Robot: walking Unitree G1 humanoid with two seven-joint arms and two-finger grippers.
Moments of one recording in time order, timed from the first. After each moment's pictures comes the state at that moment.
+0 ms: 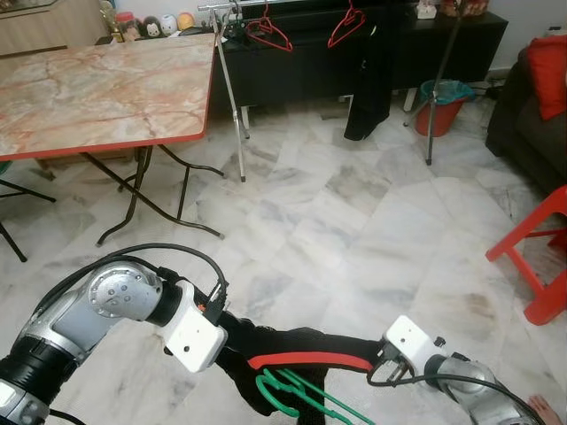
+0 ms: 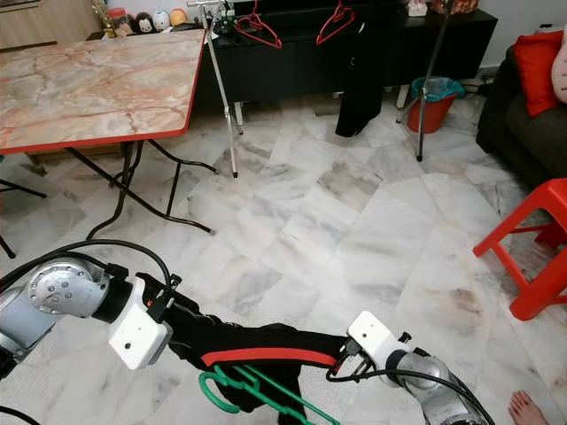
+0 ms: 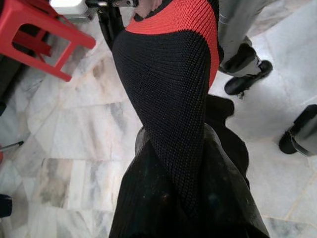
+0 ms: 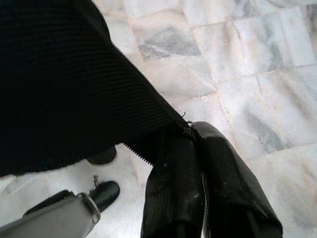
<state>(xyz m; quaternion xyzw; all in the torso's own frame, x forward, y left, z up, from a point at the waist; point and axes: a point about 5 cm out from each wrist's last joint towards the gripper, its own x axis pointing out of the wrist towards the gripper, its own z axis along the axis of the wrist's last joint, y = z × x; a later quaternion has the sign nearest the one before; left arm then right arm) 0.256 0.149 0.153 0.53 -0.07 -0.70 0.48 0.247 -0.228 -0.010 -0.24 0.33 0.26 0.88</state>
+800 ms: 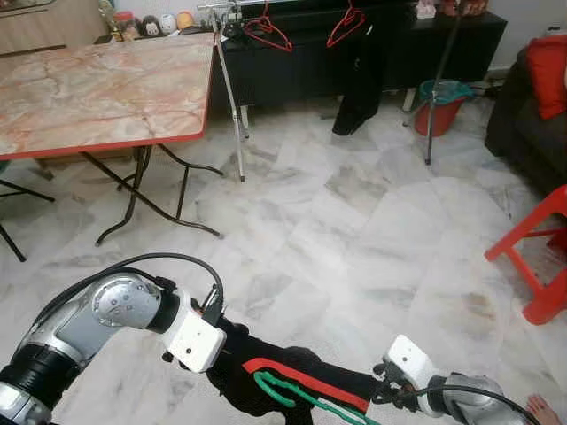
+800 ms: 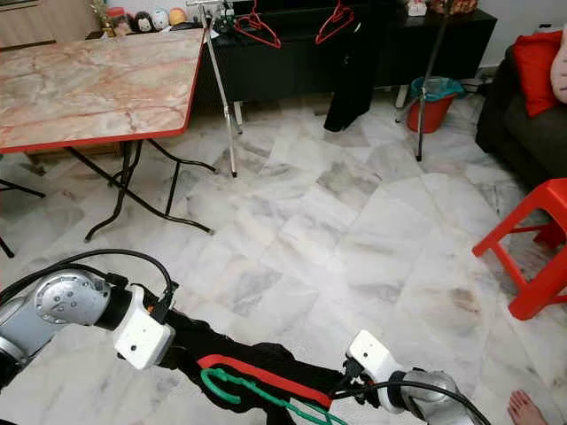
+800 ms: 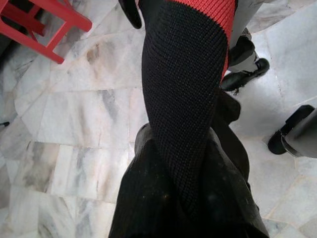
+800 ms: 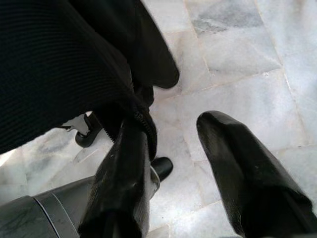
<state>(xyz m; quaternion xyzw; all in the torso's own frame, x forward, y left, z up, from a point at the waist) 0.260 0.156 0.135 0.51 -0.04 -0.69 0.51 0.223 -0.223 -0.018 -0.15 0.38 0.36 0.84</state>
